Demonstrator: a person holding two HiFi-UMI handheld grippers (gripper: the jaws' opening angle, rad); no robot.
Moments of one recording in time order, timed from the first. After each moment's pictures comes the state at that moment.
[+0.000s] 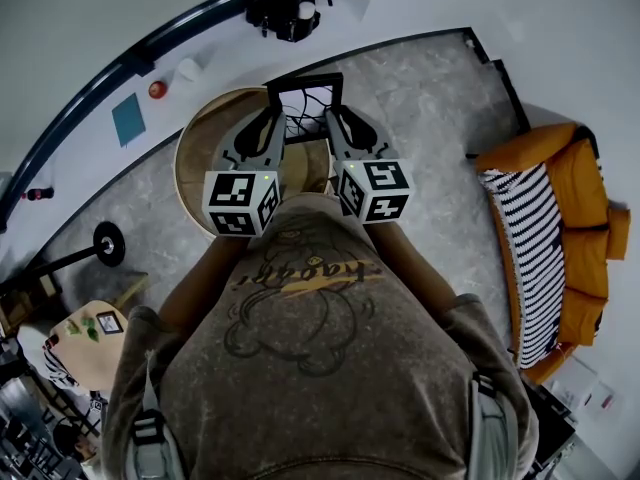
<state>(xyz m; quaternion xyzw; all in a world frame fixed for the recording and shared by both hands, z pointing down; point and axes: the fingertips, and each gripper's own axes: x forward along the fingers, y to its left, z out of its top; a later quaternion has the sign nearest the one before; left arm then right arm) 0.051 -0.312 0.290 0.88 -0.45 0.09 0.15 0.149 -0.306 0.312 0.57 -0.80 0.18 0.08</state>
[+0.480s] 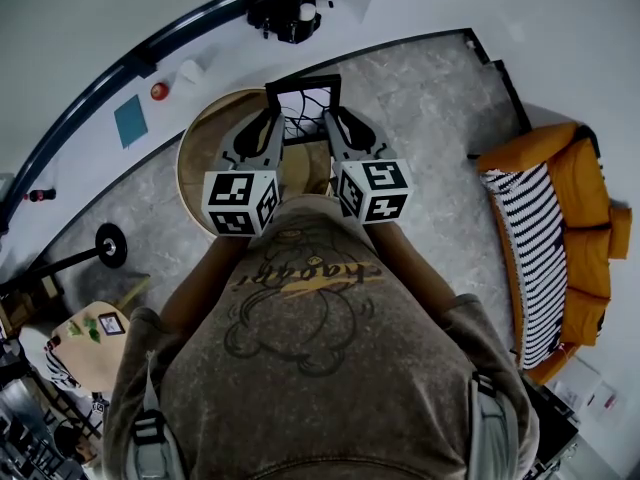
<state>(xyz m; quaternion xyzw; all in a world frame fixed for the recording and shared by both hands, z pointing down) 0.046 -0.310 0.291 0.87 -0.45 0.09 0.15 0.144 -0.303 0.314 0.56 -0.80 0.18 0.08</state>
